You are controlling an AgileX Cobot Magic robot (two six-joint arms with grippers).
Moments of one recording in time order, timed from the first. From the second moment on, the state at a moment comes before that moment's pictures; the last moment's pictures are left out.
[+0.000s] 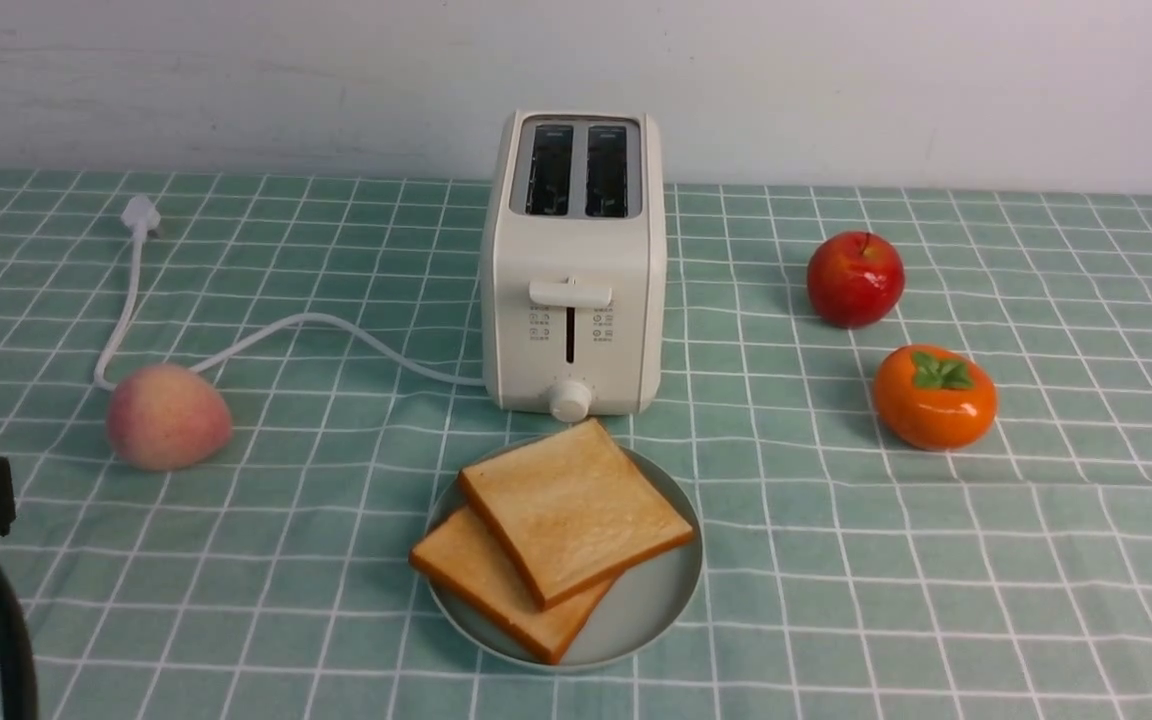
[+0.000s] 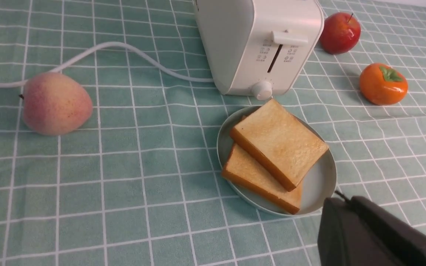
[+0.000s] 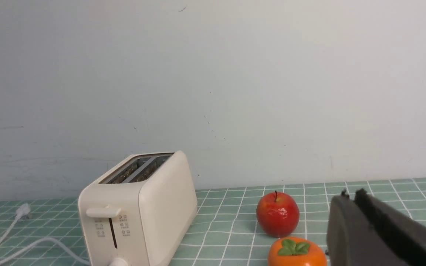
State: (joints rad) right arm 0.16 0.00 -0.28 0.04 0.18 0.10; left arm -0.21 0.53 -0.79 -0.27 0.79 -0.08
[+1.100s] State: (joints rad) right arm 0.16 0.00 -0.28 0.04 0.19 0.10; left arm -0.21 0.34 -0.62 -0.24 0.54 -0.07
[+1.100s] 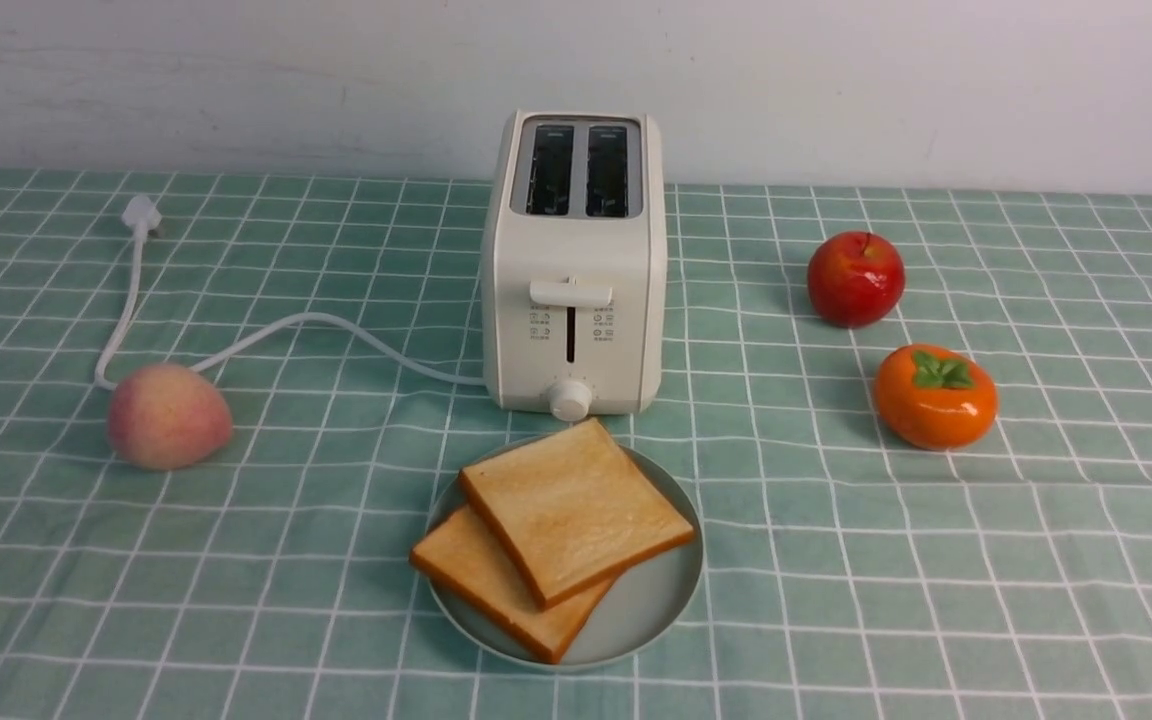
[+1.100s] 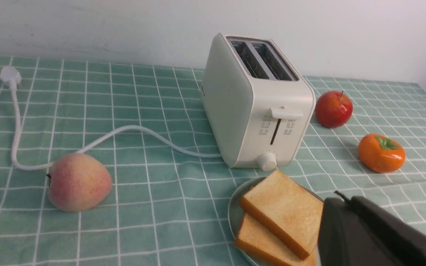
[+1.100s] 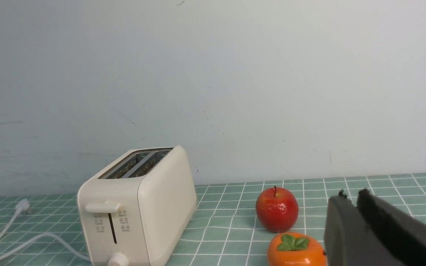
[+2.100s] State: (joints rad) right arm 0.16 0.00 -0.28 0.04 0.20 0.10; left arm -0.05 -0.01 0.03 -0.15 0.39 -0.07
